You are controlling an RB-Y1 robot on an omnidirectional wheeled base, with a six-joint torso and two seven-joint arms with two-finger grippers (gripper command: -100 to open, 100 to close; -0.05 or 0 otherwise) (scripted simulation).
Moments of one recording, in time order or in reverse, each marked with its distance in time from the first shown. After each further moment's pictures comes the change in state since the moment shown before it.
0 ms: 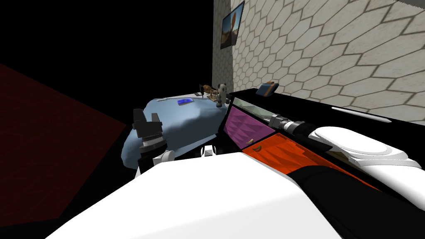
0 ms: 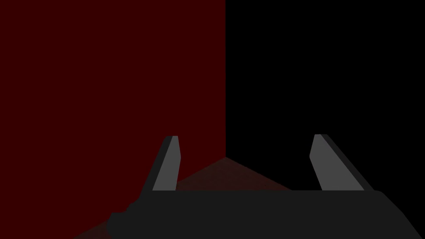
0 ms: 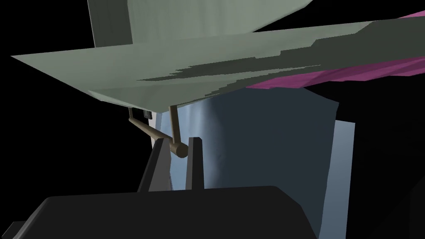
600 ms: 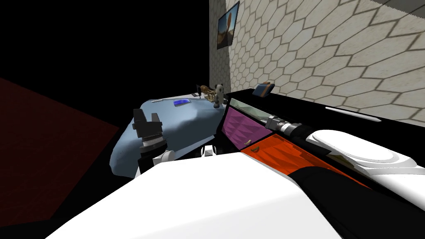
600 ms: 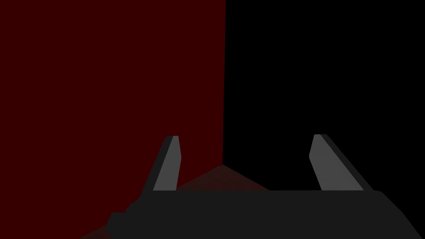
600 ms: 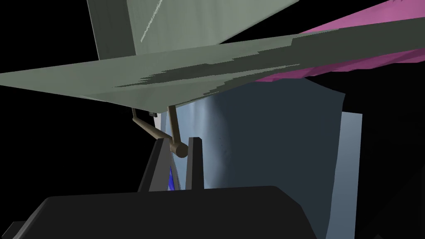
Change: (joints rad) left arm 0.000 0.000 0.000 0.000 0.000 0.000 0.000; right arm 0.123 0.018 -0.025 -0.170 0.004 0.079 -0.068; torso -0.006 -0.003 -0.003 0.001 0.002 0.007
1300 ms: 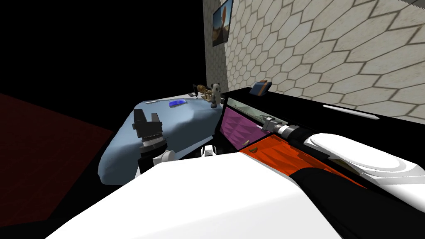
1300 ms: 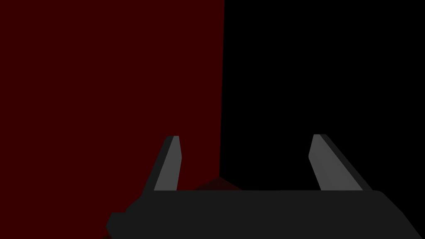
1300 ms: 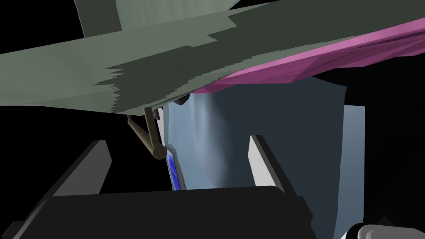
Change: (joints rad) left arm 0.000 0.000 0.000 0.000 0.000 0.000 0.000; right arm 0.100 0.017 -0.009 -0.136 0.008 0.074 -0.049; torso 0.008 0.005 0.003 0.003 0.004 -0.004
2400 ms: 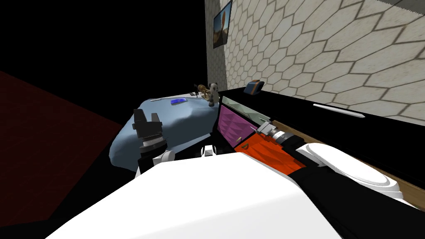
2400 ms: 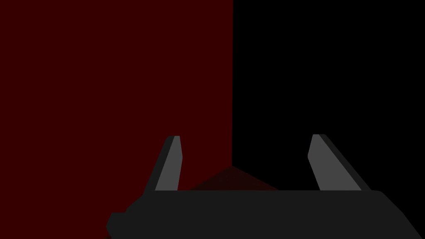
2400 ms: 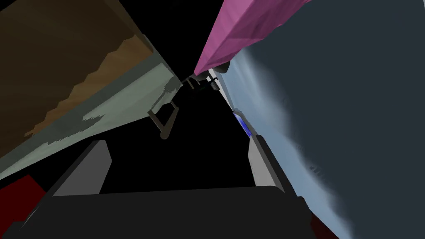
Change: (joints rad) left arm 0.000 0.000 0.000 0.000 0.000 0.000 0.000; right arm -0.099 0.237 0.110 -0.070 -0.184 -0.048 -0.122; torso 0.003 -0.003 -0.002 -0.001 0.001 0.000
